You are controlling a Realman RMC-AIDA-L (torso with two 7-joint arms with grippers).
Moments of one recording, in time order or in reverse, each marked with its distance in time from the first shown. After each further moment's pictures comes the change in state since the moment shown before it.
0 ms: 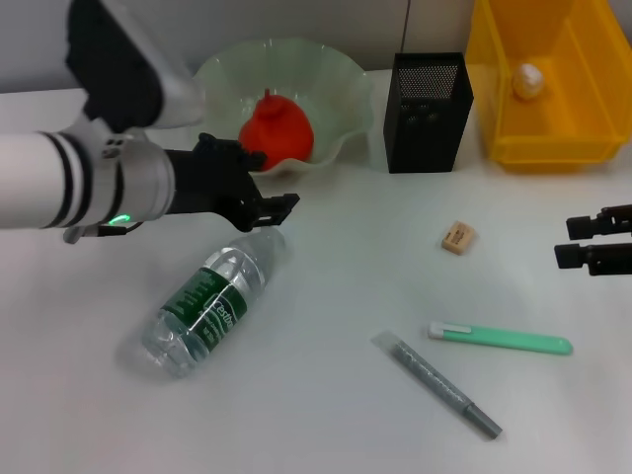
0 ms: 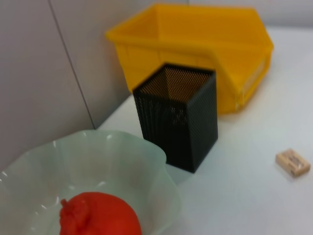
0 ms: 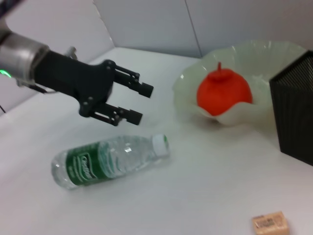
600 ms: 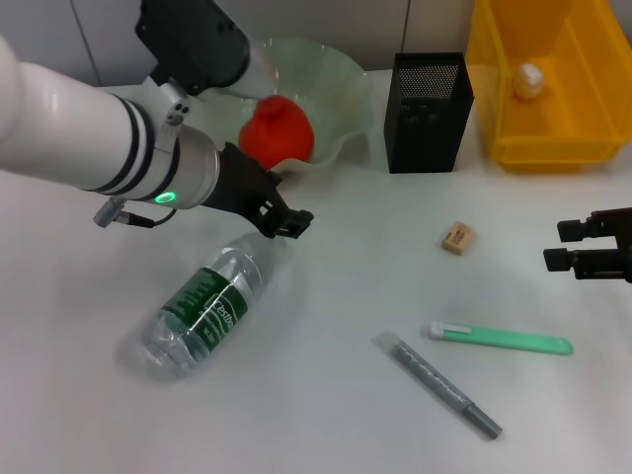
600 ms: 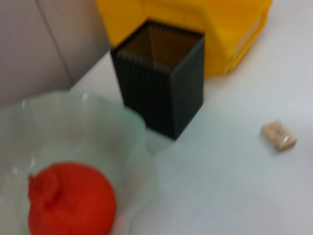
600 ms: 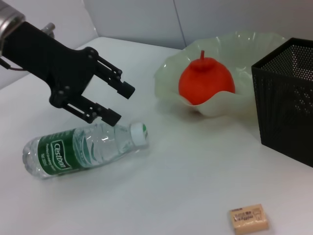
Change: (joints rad) left arm -0.173 -0.006 0.060 0.018 0.256 0.180 -0.407; right arm 0.017 -0.005 0.001 0.112 -0.019 0.109 -0.115
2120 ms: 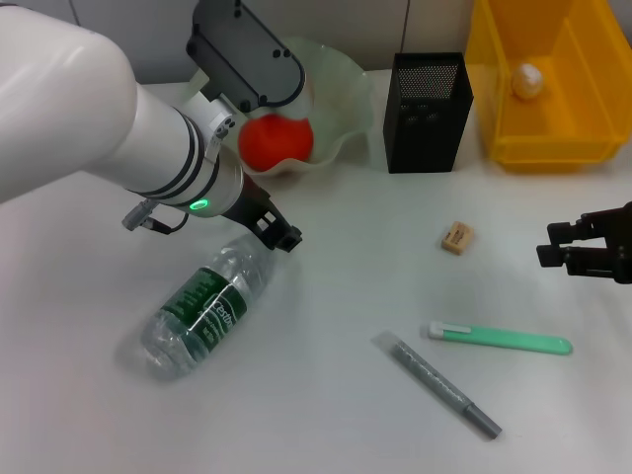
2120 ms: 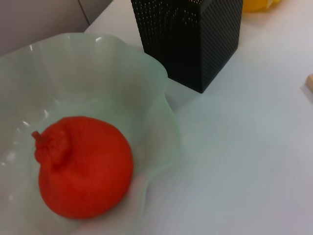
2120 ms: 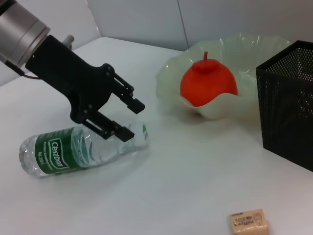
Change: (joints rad) left arm -0.144 -0.001 0.132 -0.168 0.141 -0.042 -0.225; right arm 0.009 0.006 0.001 0.031 0.002 0.029 -0.042
